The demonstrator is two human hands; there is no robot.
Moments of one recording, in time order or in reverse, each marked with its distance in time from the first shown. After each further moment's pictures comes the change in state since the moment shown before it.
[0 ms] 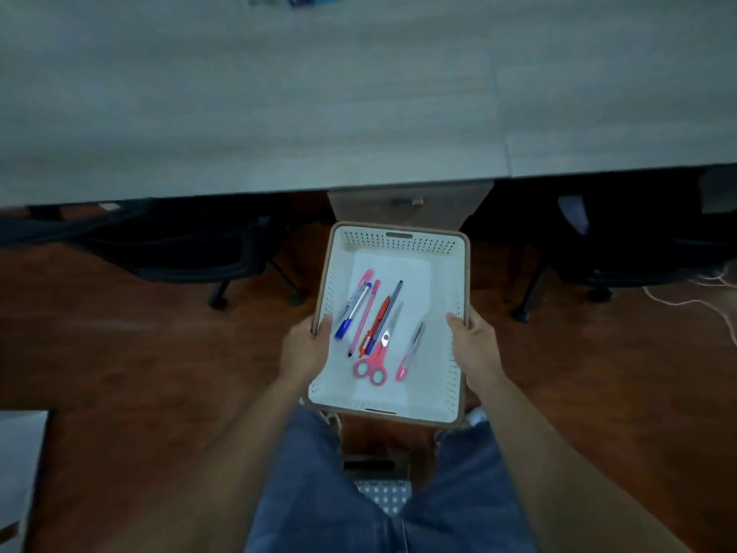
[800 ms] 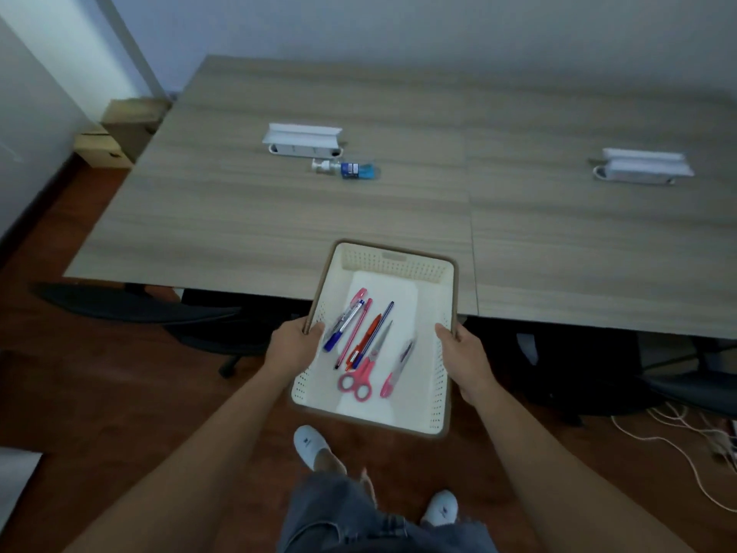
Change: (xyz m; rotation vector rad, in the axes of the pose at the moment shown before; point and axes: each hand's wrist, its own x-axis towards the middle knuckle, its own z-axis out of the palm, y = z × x) left_hand -0.055 0.194 -0.154 0.002 0.149 0.128; right_hand -0.069 -0.245 -0.034 -0.058 -0.136 -0.193
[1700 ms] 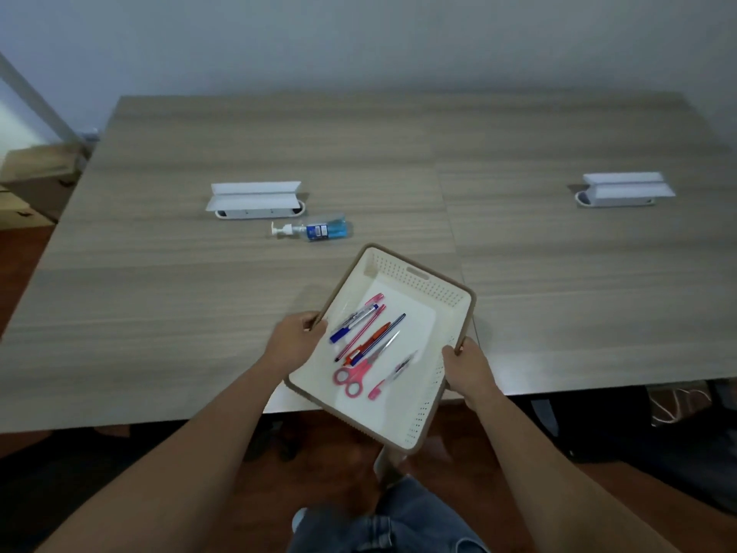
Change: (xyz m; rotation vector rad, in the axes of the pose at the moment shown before) left_hand 0.269 0.128 -0.032 0.070 -0.204 0.199; right_hand 0.197 -0.111 0.033 -0.256 0.179 0.119
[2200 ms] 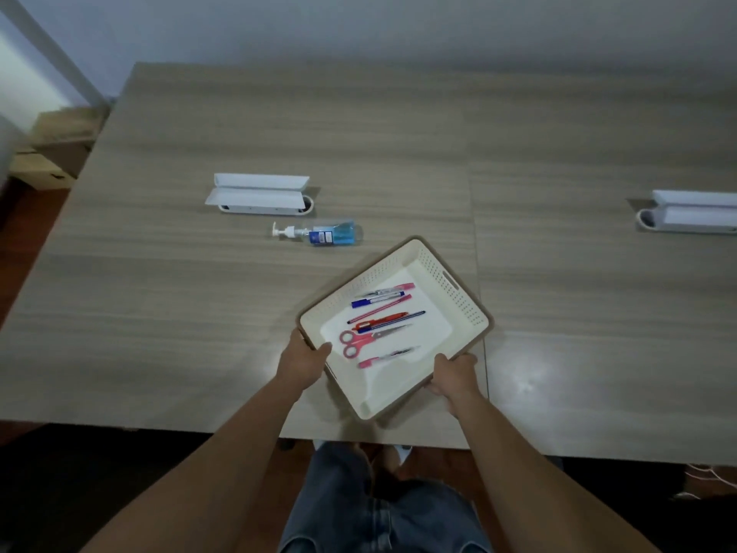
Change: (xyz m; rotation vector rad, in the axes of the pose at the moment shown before) left_hand 0.077 0.016 0.057 -0.356 0.080 -0.485; right_hand 0.122 -0.039 0.016 0.261 -0.089 0.289
